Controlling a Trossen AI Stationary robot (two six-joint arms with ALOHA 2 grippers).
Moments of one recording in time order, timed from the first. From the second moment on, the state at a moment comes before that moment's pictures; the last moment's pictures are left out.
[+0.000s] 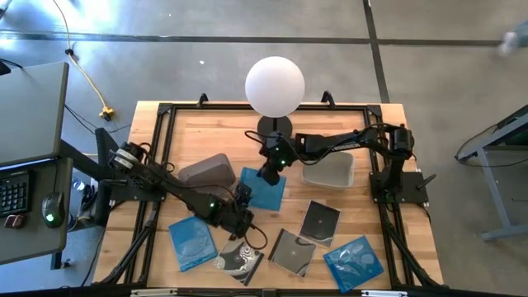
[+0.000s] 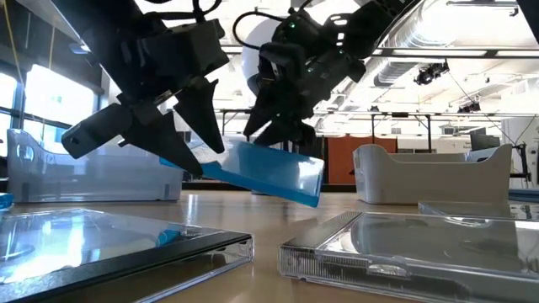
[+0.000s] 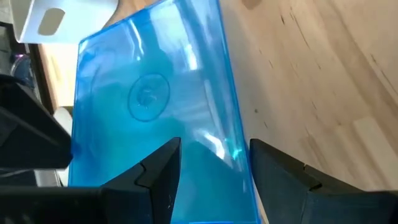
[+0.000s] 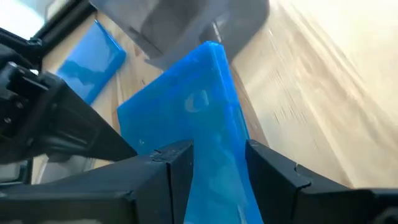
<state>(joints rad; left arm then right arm) -0.43 1.77 1.06 -0.40 -0.71 0.31 -0.14 1.88 1.20 -0.05 -0.35 0.46</state>
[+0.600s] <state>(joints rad) -0.47 1.77 1.06 -0.41 -0.89 0.33 -0.14 1.80 1.20 0.01 -0.38 0.45</state>
